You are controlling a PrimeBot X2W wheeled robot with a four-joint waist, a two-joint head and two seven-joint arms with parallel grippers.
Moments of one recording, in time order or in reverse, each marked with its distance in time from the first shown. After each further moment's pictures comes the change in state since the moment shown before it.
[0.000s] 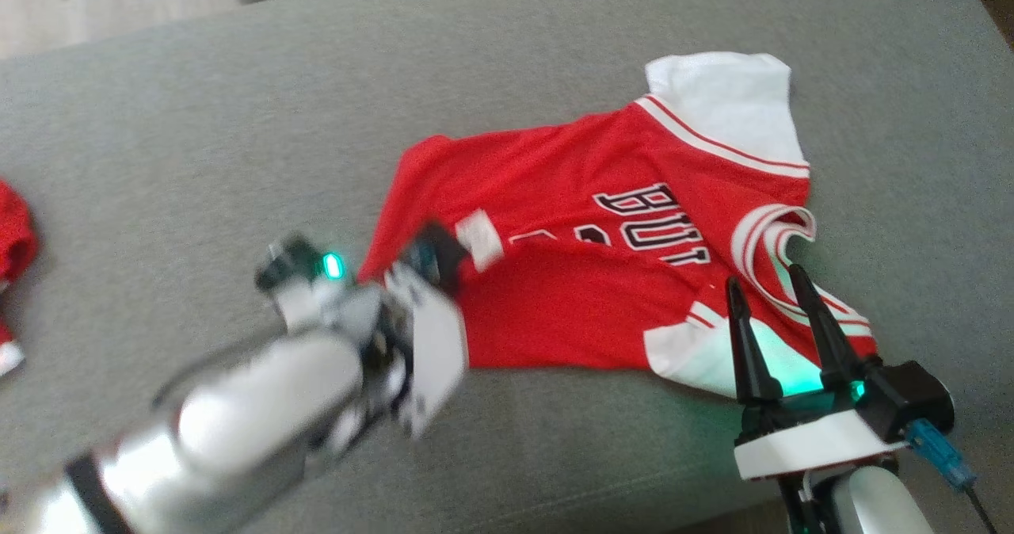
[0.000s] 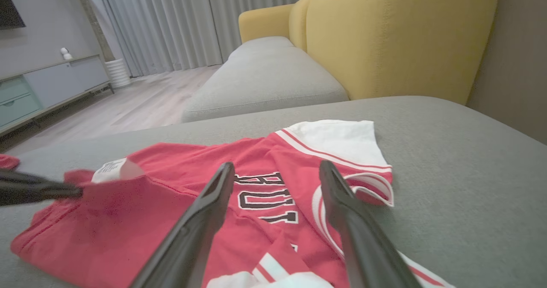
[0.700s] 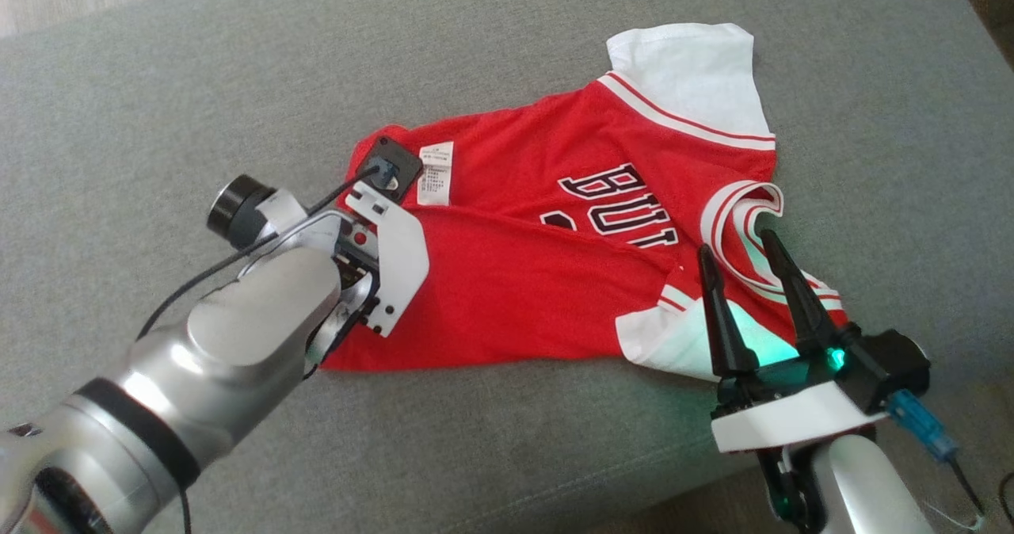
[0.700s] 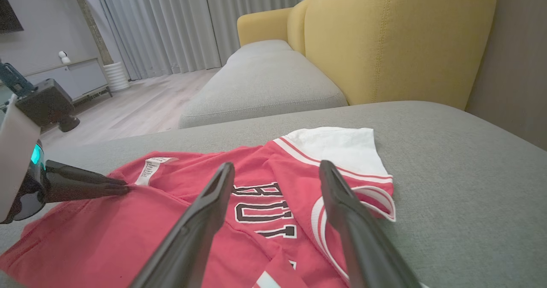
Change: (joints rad) left arm -0.111 -0.110 0.008 0.374 -0.030 -0.038 -0.022; right arm -0.071 0.000 0.059 -0.002 0.014 0.000 0.000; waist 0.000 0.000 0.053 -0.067
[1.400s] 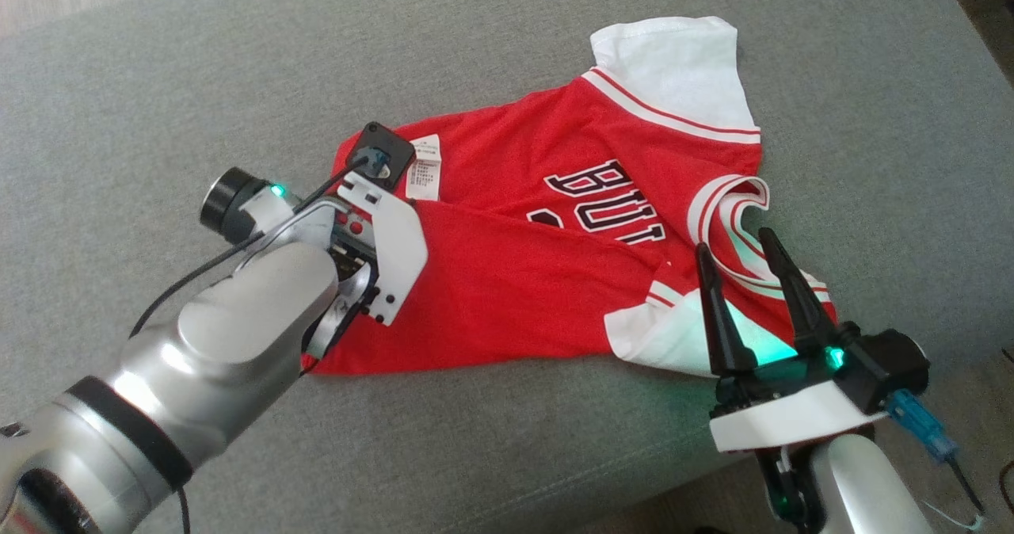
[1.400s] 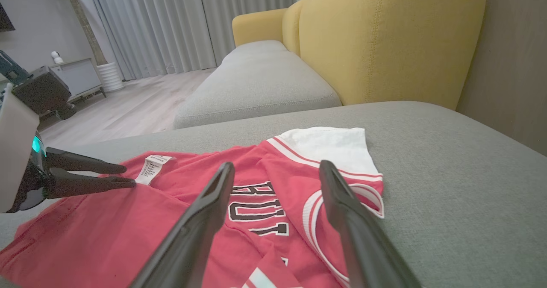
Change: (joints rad) left arm -0.001 0.019 0.014 -0.051 -0.014 0.059 -0.028; right arm 0.000 0.000 0.006 -0.008 0.002 0.000 0.000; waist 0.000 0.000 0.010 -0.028
